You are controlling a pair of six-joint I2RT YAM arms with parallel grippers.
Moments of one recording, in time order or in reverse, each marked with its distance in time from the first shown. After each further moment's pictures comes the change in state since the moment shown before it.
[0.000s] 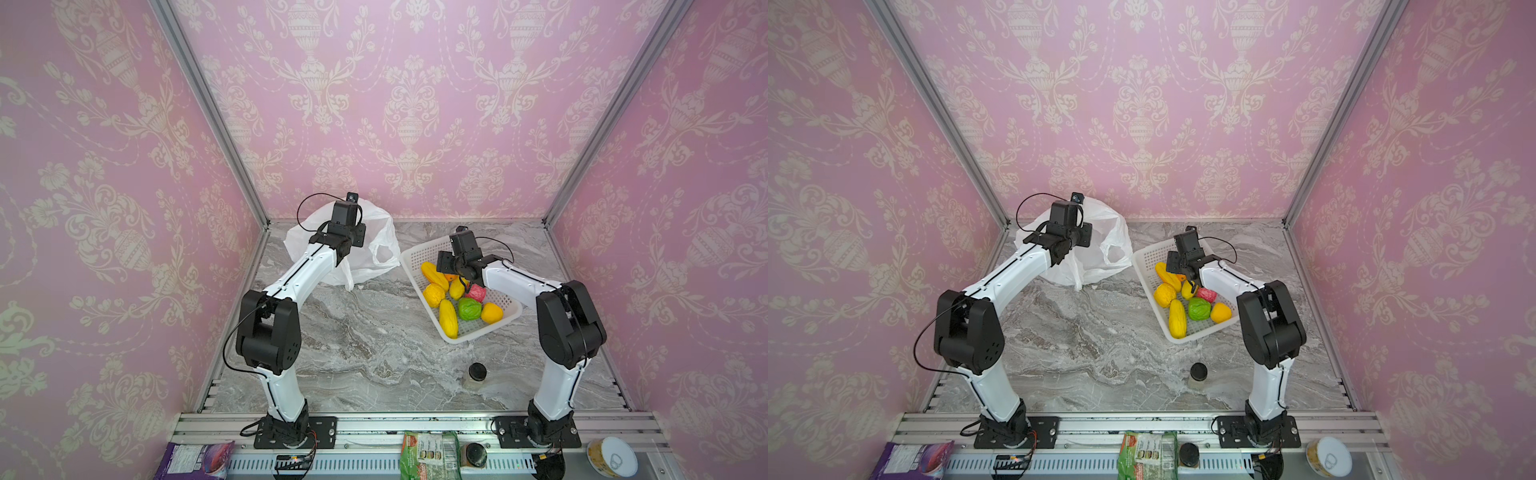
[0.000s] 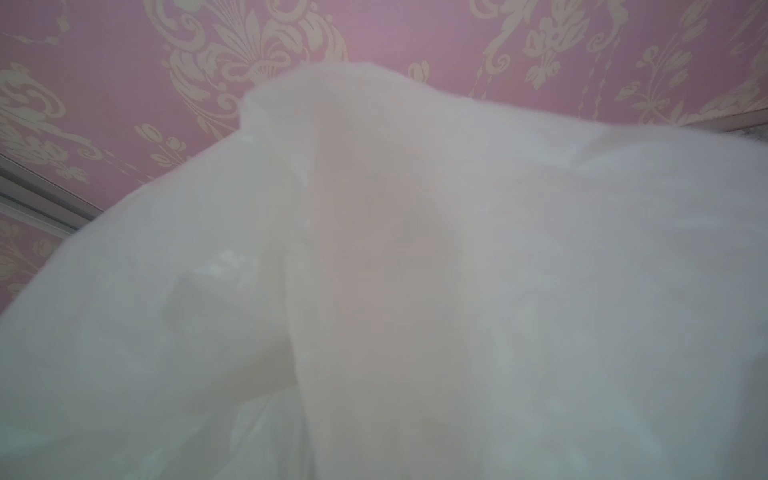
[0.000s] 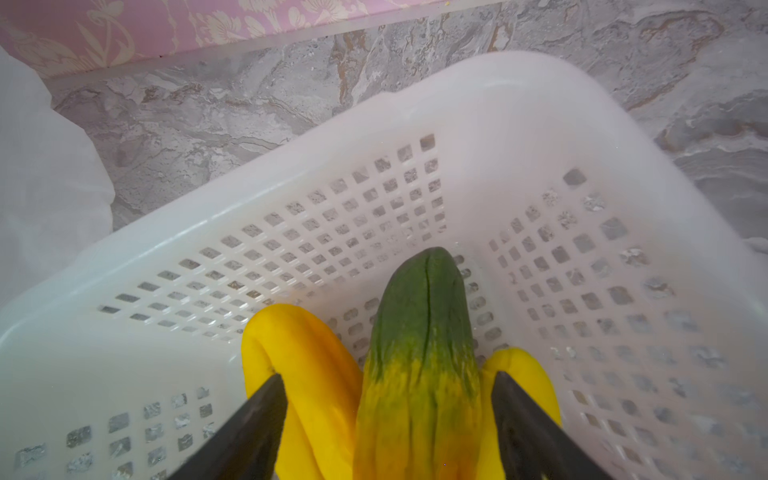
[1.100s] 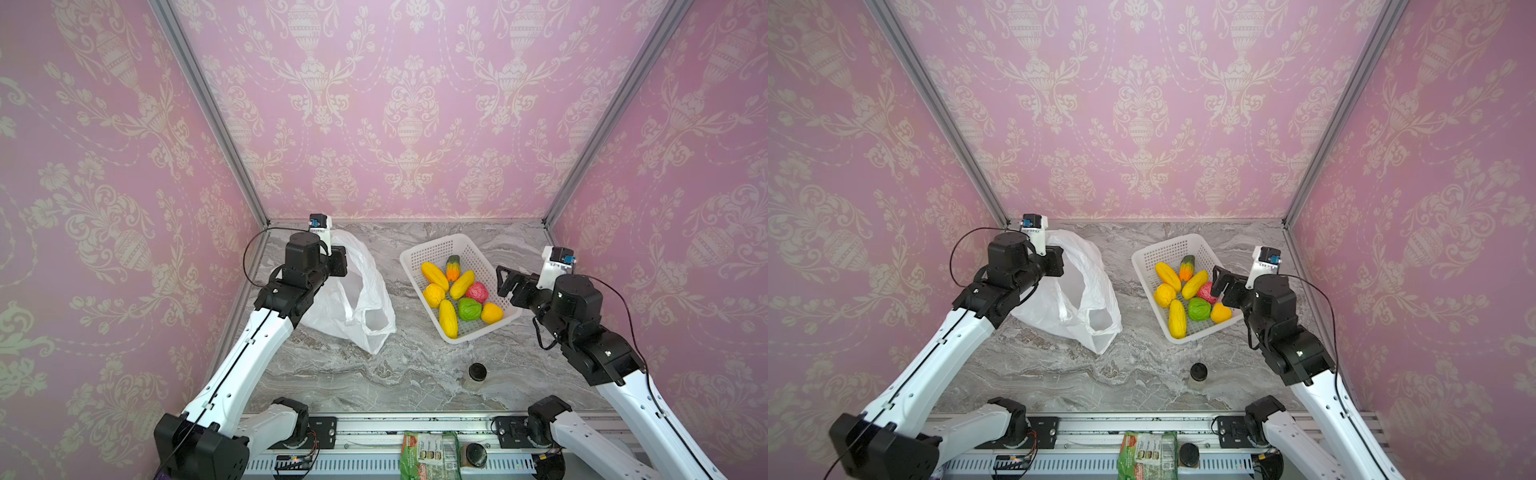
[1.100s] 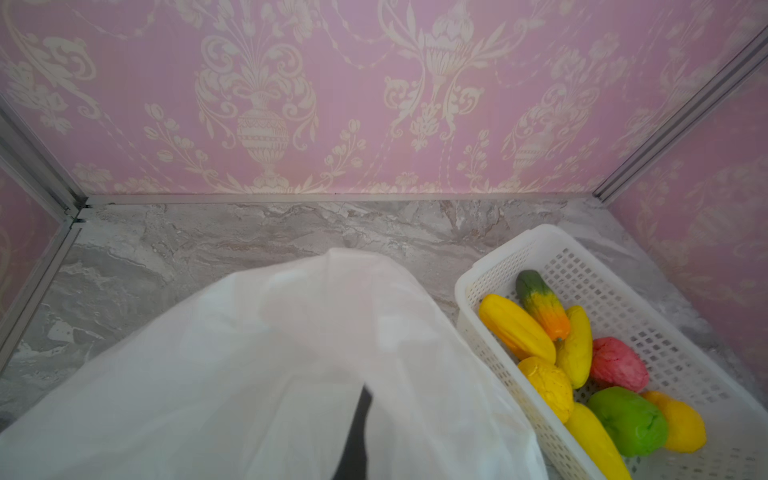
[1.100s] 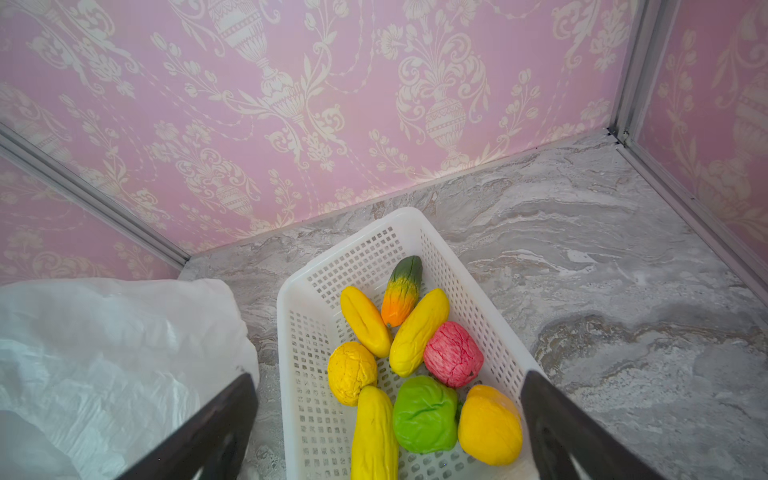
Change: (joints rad) left arm 0.000 -0.617 -0.424 -0.037 0.211 -0.216; right arm -0.018 -1.166 -0.398 -0.280 0.045 0.064
